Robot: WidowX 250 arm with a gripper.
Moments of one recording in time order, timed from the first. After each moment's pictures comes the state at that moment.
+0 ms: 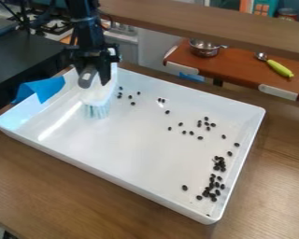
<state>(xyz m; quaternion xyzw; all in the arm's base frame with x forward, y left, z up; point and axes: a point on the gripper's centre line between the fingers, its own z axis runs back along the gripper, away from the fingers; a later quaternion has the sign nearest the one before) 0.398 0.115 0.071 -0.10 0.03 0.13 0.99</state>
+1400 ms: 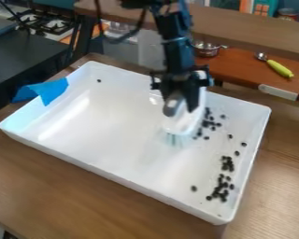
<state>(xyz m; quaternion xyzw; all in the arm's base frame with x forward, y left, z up) 0.401 -0.056 0.067 -0.18 0.07 -0.01 0.98</state>
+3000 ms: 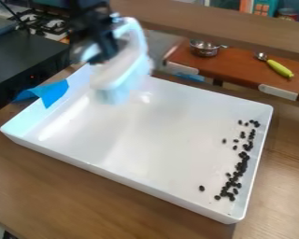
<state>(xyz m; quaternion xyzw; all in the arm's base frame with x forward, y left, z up) 0.342 0.083 0.155 -0.24 -0.03 0.00 0.97</state>
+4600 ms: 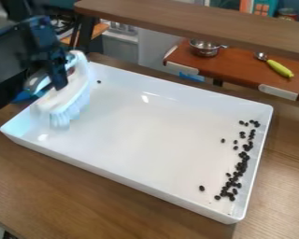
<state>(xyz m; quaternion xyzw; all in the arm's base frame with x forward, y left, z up) 0.331 0.171 0.081 -0.15 -0.01 0.07 0.99</state>
